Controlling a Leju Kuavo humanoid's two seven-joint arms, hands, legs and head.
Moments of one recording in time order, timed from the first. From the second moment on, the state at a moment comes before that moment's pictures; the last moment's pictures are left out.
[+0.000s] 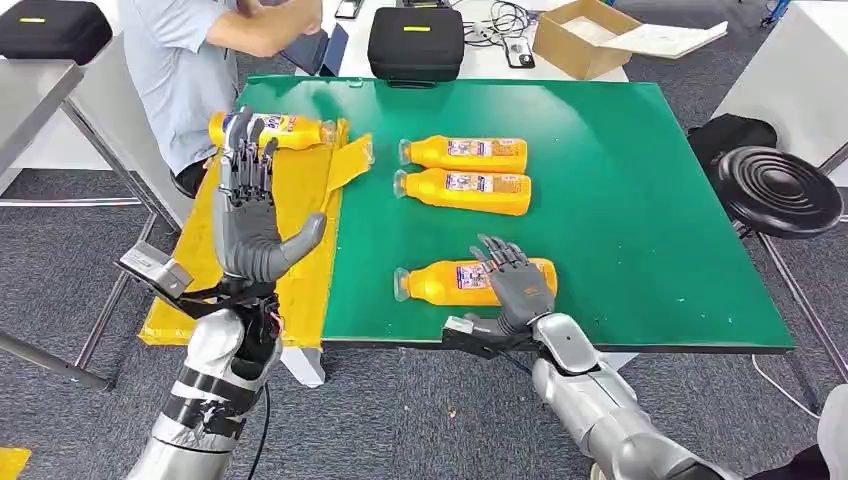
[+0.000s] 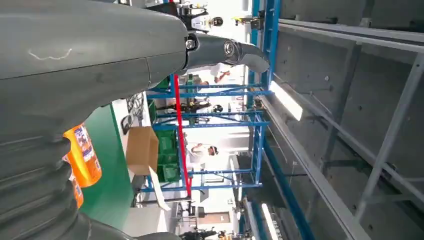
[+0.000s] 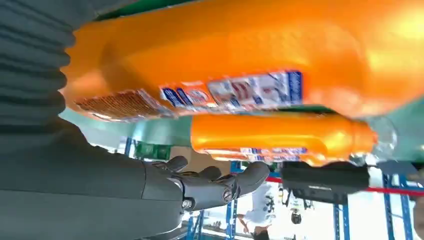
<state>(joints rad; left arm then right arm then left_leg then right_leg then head) -0.34 -0.15 -0.24 -1.47 0.20 0.01 -0.56 -0.56 0.02 0.57 -0.61 0.92 -0.49 -0.45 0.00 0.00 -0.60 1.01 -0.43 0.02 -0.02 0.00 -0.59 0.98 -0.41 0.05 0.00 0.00</state>
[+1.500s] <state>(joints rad) -0.30 -0.15 -0.20 -1.50 0.21 0.00 -0.55 -0.68 -0.02 0.60 -0.42 1.05 -0.23 -0.12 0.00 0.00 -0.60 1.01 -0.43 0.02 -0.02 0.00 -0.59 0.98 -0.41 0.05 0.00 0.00</state>
